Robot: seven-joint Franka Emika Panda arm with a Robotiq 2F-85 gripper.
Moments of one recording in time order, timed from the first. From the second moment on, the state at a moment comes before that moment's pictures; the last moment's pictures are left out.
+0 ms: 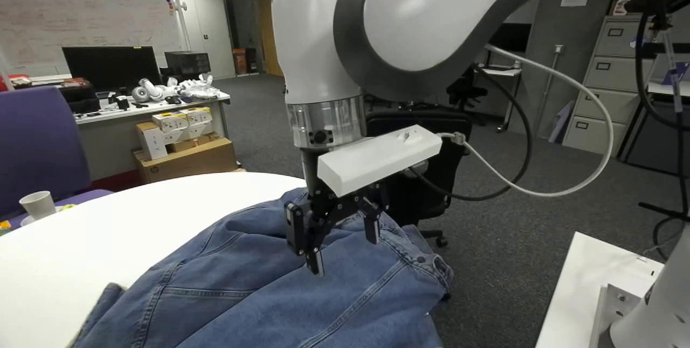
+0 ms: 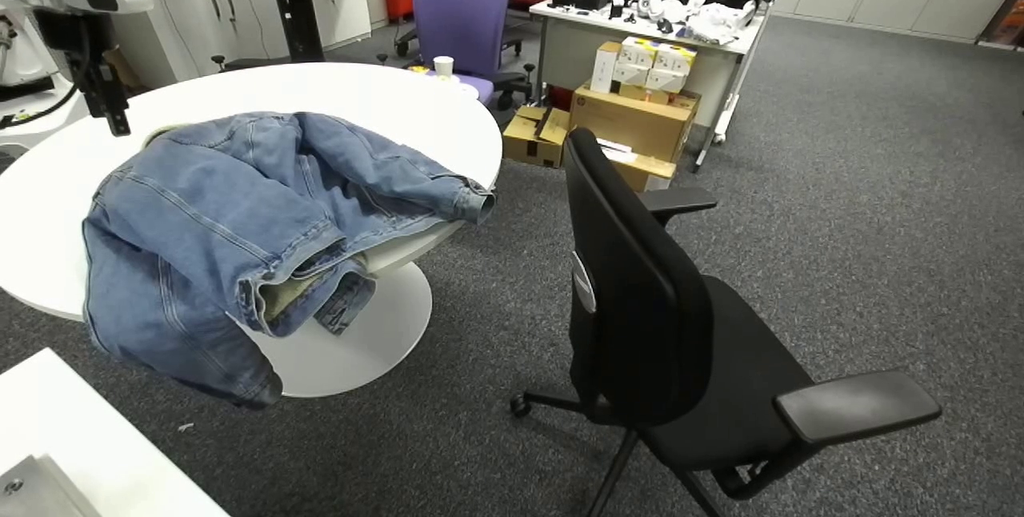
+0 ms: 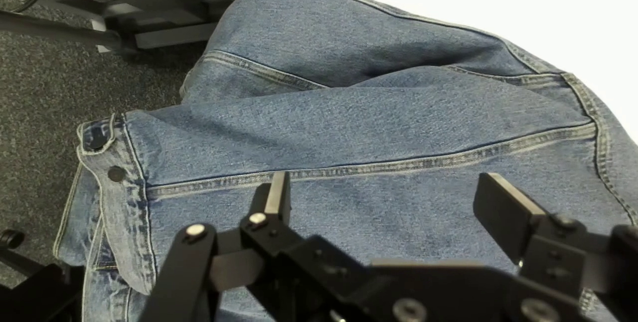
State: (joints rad) arm 0.20 0.06 0.51 -2.10 0.09 2.06 0.79
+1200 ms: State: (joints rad) arm 0.40 0.25 0.41 -2.09 0.04 1.95 0.31
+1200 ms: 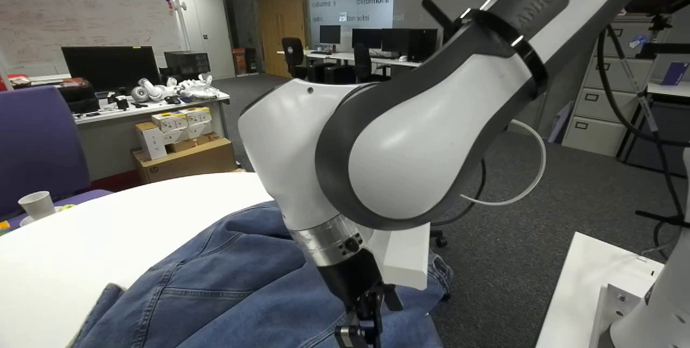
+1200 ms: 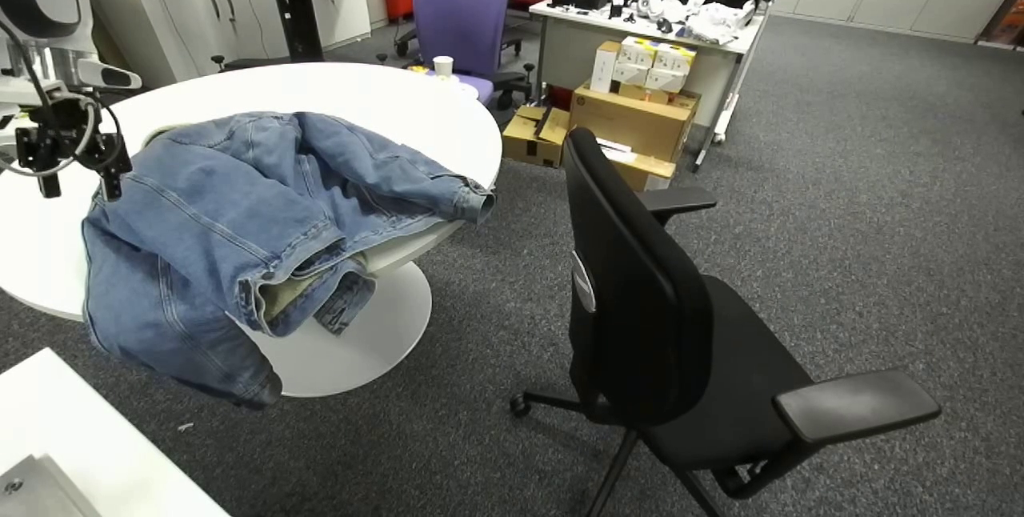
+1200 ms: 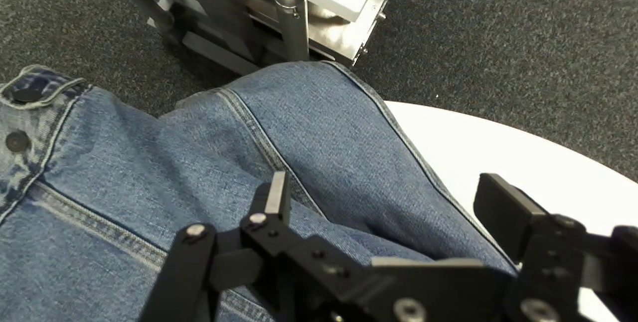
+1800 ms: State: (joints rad) arm 0.42 0.26 0.41 -2.09 0.00 1.95 0.20
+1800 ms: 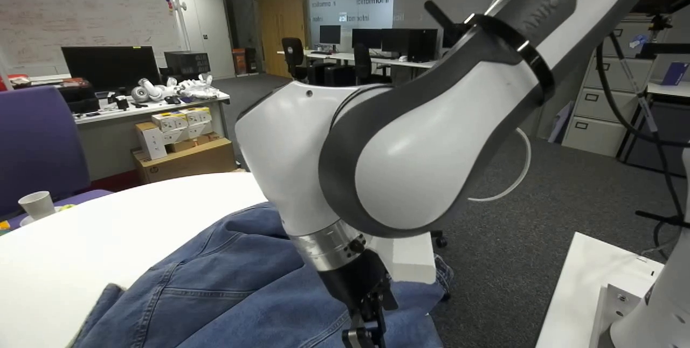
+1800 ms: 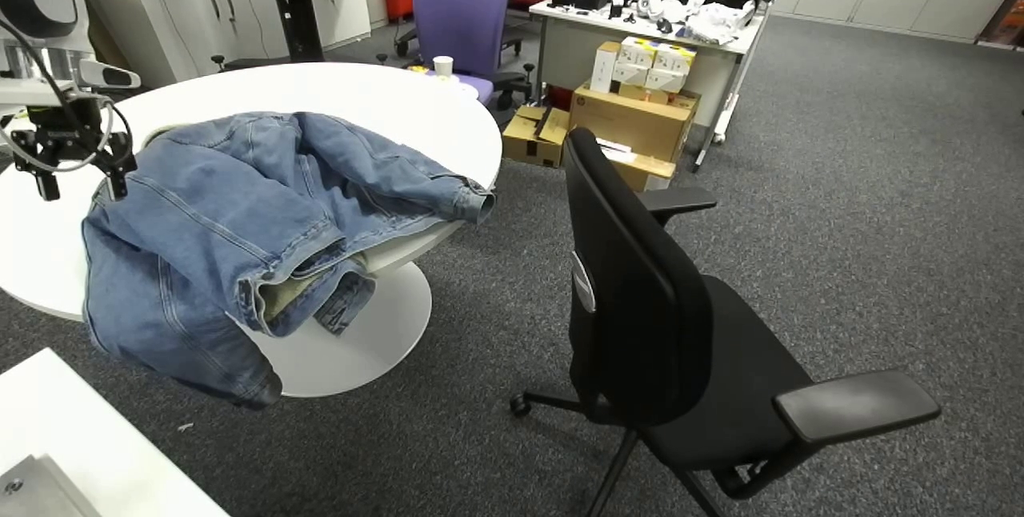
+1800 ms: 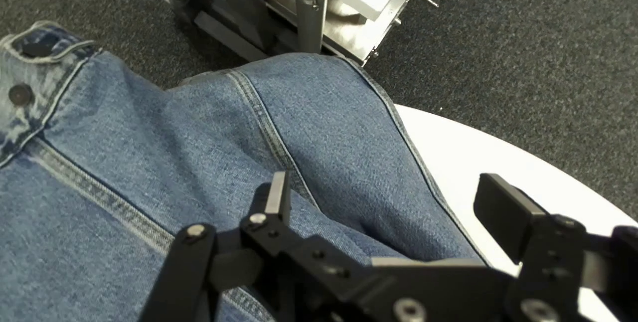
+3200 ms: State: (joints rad) arm 0.57 0.30 0.42 -2.04 -0.25 2.02 0.16
